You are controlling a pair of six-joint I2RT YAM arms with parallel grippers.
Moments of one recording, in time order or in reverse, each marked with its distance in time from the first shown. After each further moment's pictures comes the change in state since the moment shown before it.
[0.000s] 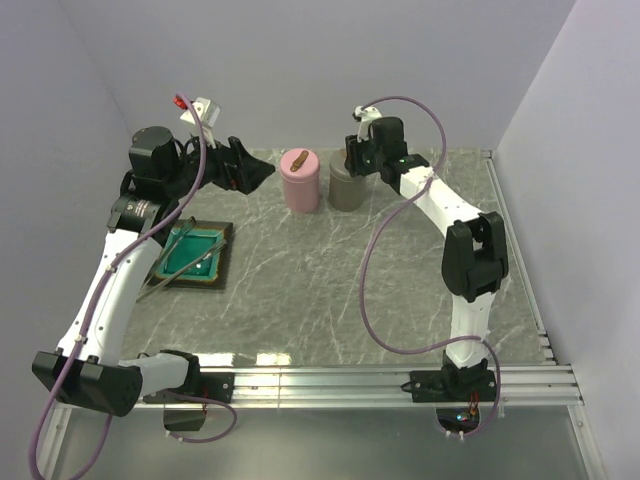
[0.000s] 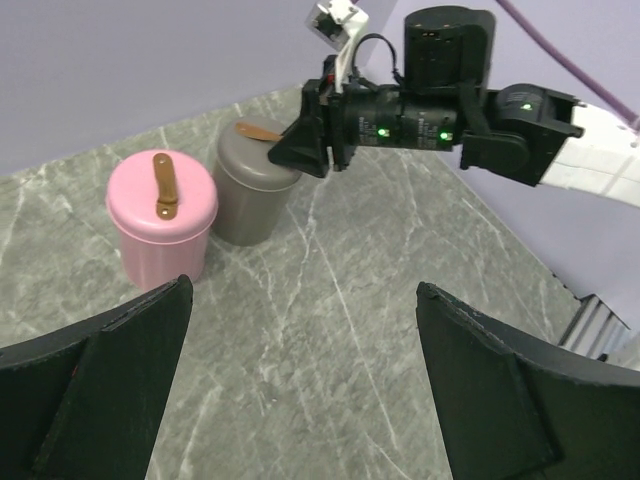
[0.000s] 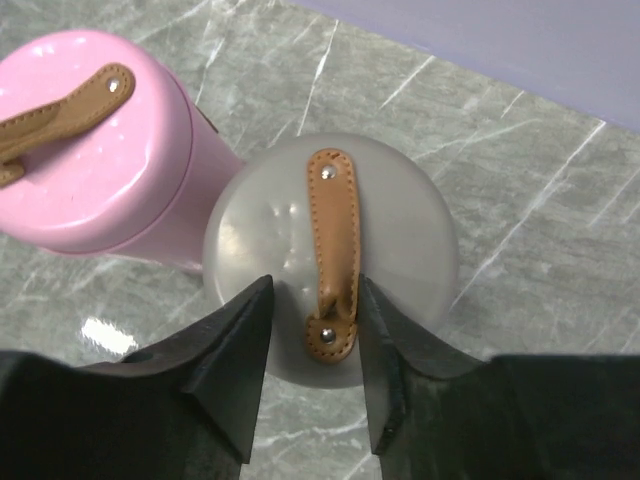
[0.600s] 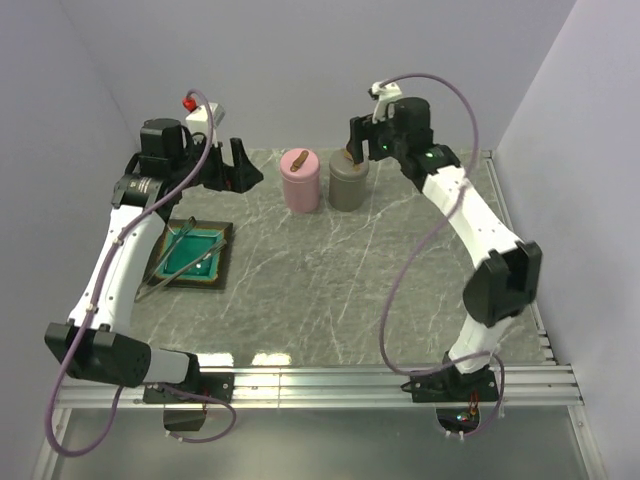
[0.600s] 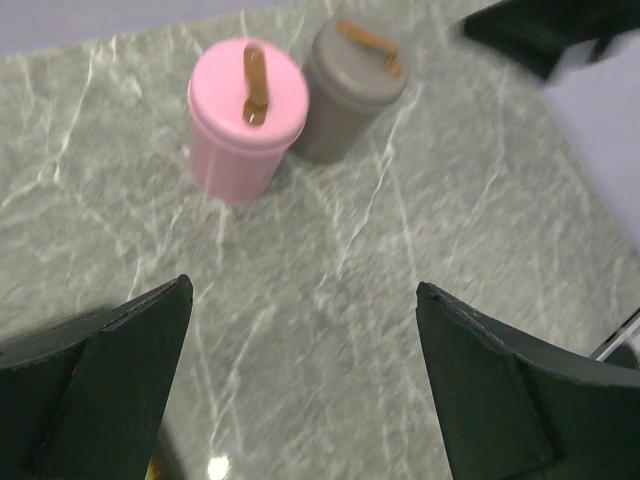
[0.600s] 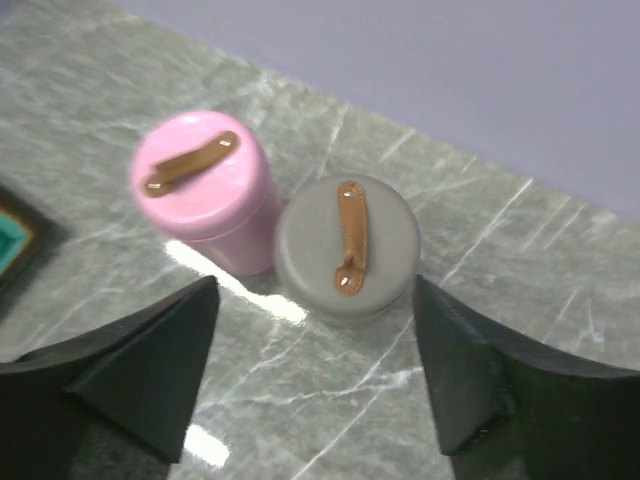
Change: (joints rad) left arm 0.056 0.119 0.101 -0.254 -0.096 0.095; right arm 0.001 -0.180 0.056 -0.127 -0.003 -0.016
